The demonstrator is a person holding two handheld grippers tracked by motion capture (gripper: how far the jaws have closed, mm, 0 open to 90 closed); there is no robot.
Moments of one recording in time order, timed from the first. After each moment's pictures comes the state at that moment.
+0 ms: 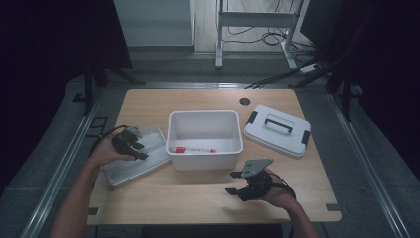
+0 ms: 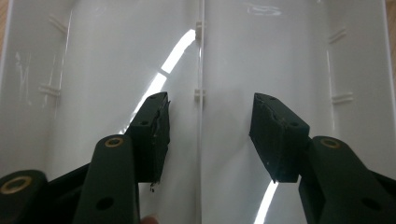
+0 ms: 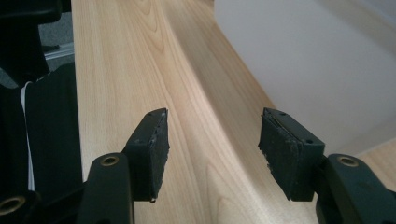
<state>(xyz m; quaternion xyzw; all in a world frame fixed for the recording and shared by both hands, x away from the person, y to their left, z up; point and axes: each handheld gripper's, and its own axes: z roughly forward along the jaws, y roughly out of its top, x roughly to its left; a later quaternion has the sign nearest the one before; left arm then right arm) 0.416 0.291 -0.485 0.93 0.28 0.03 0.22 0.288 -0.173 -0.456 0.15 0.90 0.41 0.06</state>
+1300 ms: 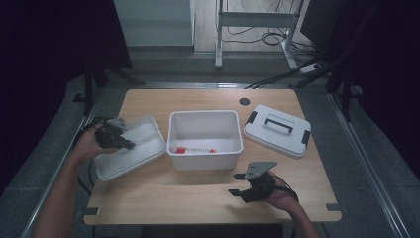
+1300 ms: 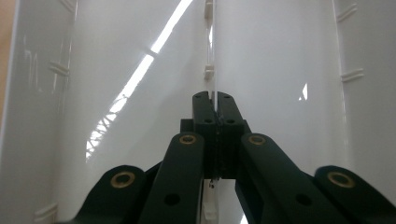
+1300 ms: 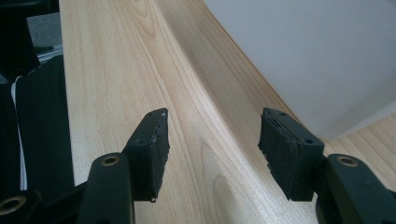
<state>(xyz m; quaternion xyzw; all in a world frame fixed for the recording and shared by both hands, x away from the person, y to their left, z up) 0.403 0.319 -0.425 0.93 0.26 0.06 0.25 0.289 -0.184 -0.469 0.16 0.90 0.41 0.06</state>
